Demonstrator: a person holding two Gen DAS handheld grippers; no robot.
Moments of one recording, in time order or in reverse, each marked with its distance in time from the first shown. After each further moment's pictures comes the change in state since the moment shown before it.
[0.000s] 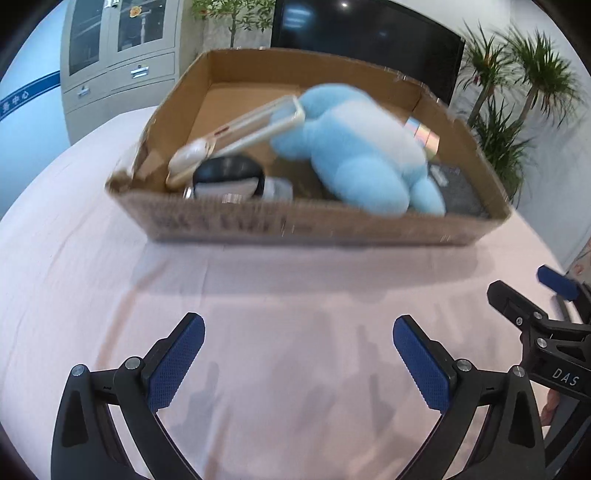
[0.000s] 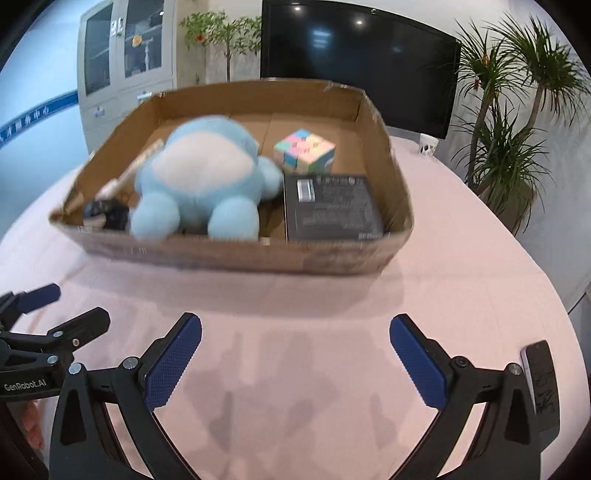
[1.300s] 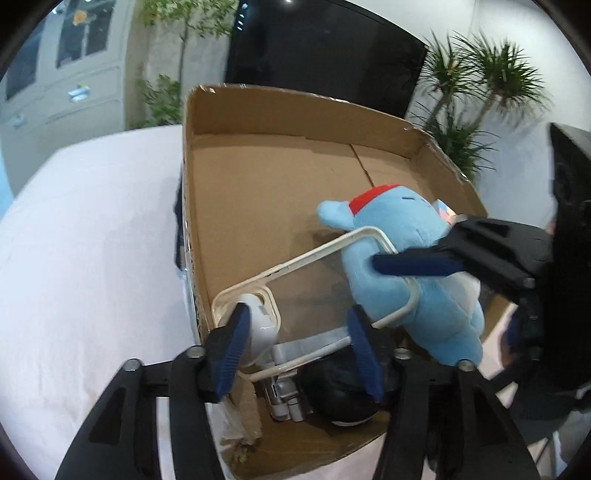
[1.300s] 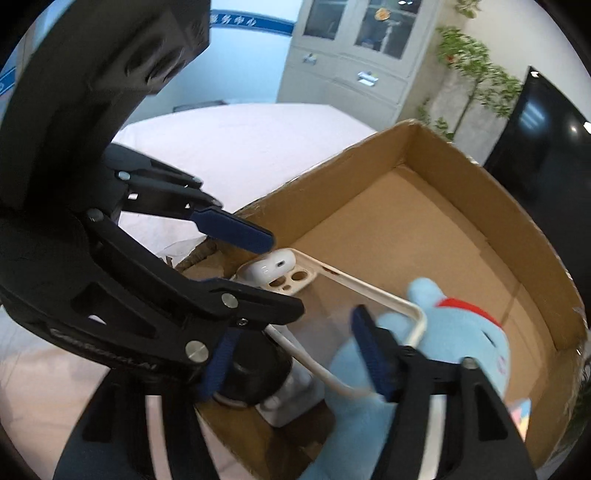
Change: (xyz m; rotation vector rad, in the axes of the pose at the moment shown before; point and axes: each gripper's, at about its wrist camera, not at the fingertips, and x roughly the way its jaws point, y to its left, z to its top) left arm 0.029 0.110 0.153 0.114 -0.012 -0.231; right arm 0.075 0.194 0.133 -0.695 -0.023 0.471
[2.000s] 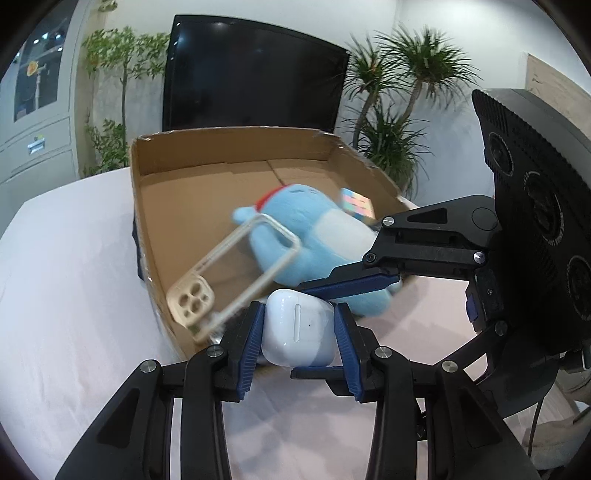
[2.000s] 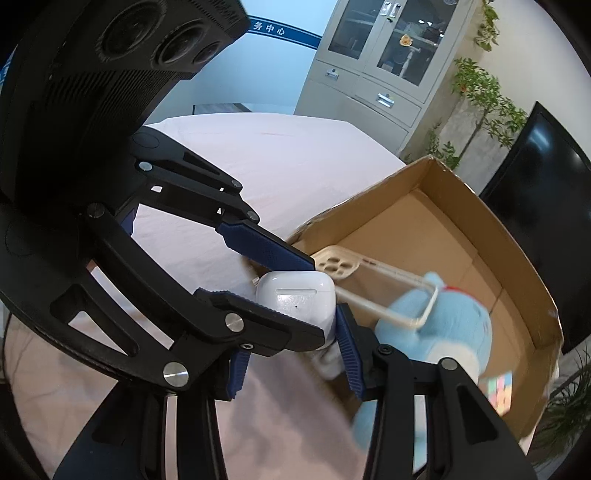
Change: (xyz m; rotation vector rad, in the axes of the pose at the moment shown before) left arm -0.076 -0.024 -0.032 0.187 -0.060 -0.188; right arm -0.046 0.056 -0.003 -0.082 -0.007 -0.011
